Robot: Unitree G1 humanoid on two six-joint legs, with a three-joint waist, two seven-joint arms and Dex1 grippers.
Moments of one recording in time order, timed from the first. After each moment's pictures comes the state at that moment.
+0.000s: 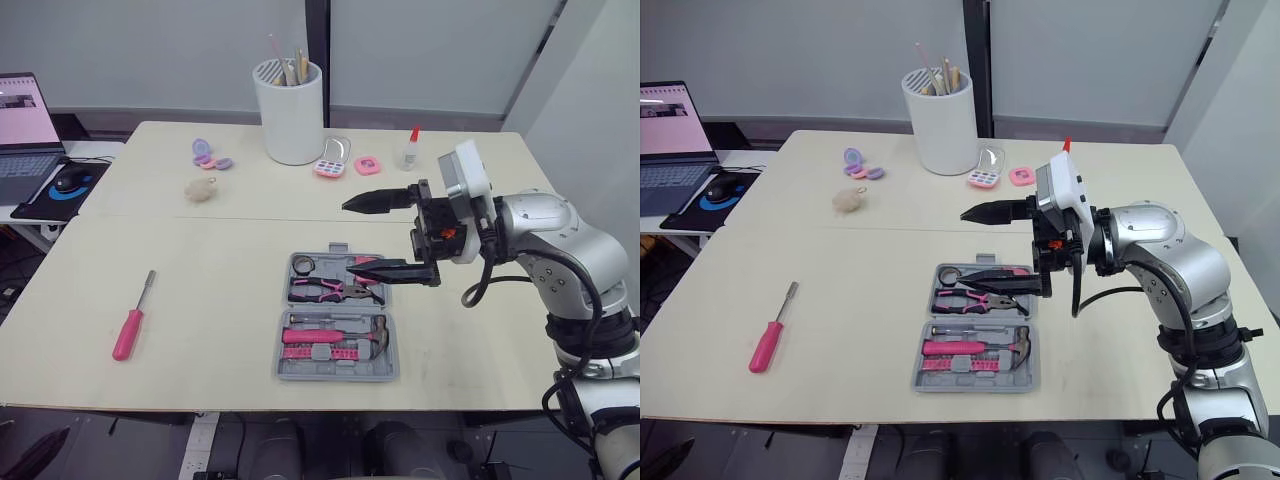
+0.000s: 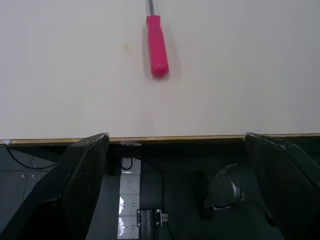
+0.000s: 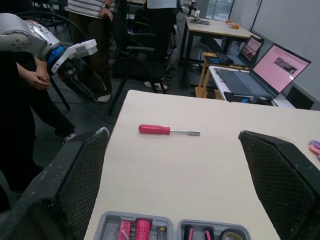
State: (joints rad) left arm 0.79 0.57 1.04 -0.24 -0.55 0.48 -0.98; right arm -0.74 -0.57 0.10 -0.31 0.65 0.64 1.14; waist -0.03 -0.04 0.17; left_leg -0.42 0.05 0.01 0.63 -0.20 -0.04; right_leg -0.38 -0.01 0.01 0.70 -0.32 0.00
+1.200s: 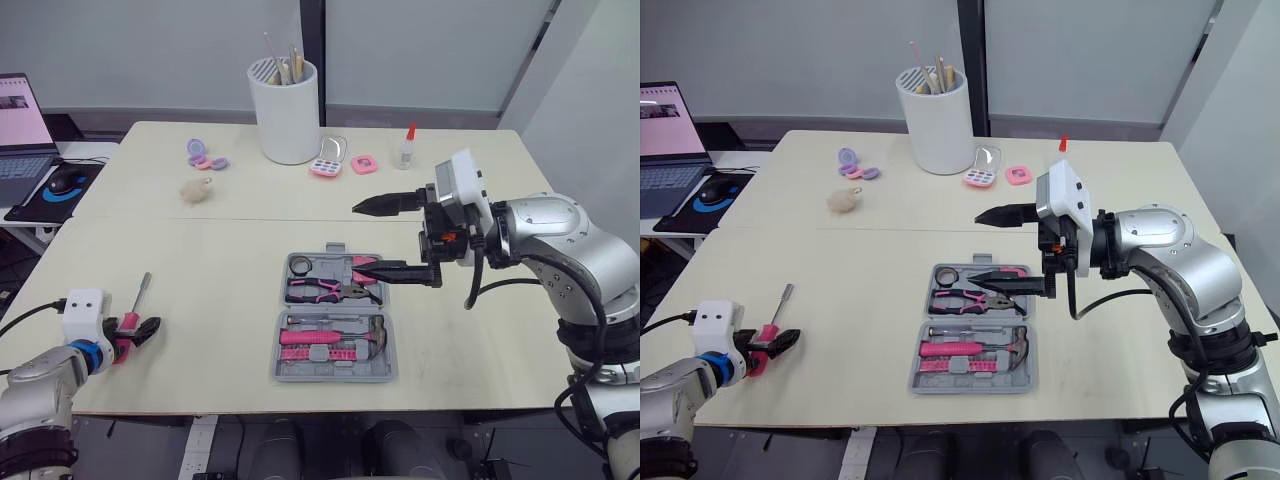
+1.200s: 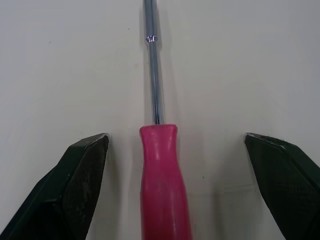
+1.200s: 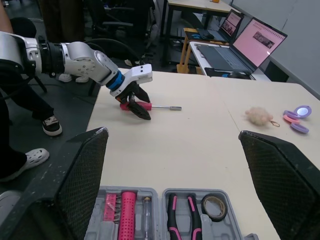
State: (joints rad) left arm -0.11 0.73 0.40 0.45 -0.26 0.43 -0.58; right arm -0.72 -0.64 0.11 -0.36 0.61 0.67 1.07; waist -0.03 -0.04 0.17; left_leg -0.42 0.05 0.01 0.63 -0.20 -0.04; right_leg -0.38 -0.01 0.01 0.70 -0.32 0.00
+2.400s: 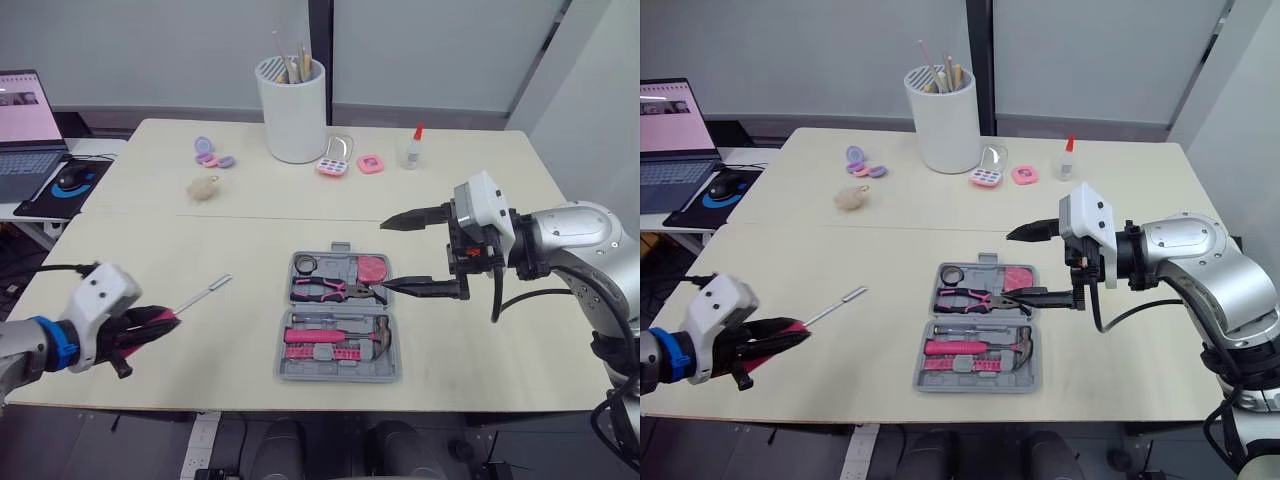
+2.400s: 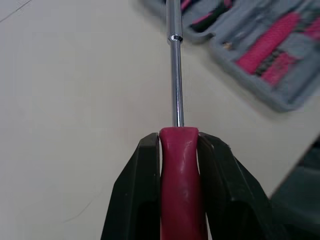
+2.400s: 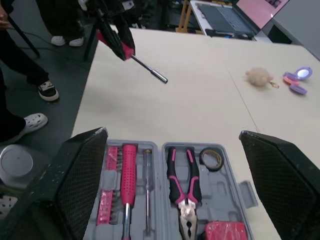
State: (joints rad) left arm 0.21 1.14 0.44 -0.50 -0.55 0.70 -1.04; right arm -0.60 -0.82 0.10 -0.39 0.57 0.63 1.13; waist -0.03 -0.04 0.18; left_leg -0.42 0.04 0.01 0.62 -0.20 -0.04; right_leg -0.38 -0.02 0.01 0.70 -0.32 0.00
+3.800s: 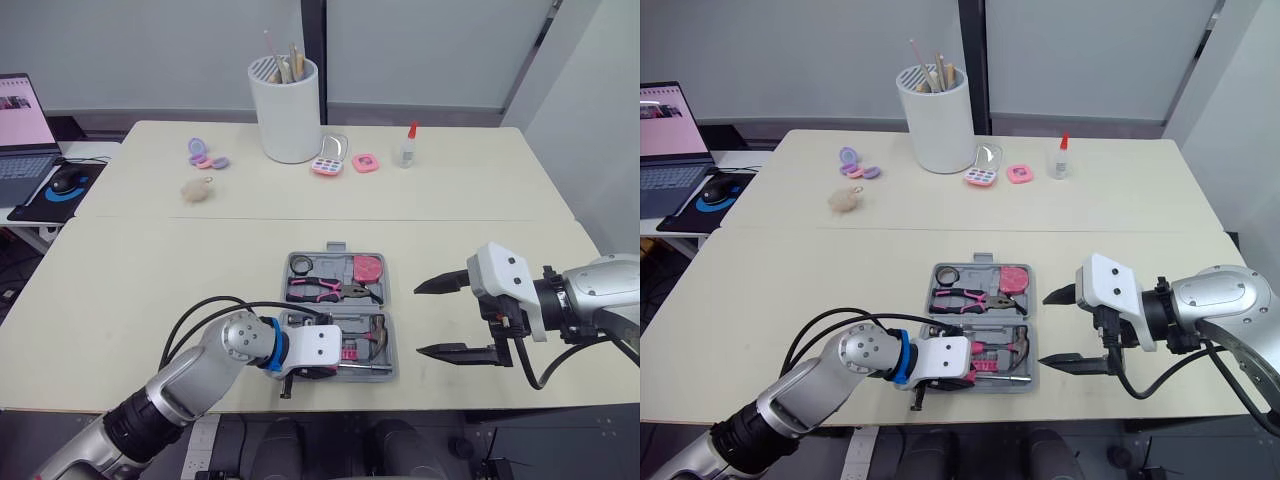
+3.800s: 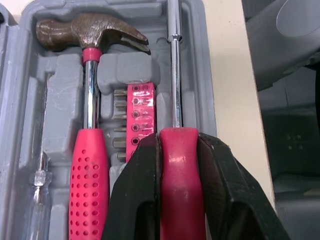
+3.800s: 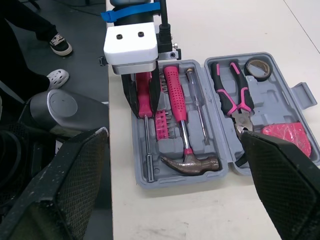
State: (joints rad) left arm -0.33 0.74 -0.61 -0.40 0.08 0.57 -1.03; right arm -0.34 -1.06 -0.01 -0.69 0.69 0.84 1.06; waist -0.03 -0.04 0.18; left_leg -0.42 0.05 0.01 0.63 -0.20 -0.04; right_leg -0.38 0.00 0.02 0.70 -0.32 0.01
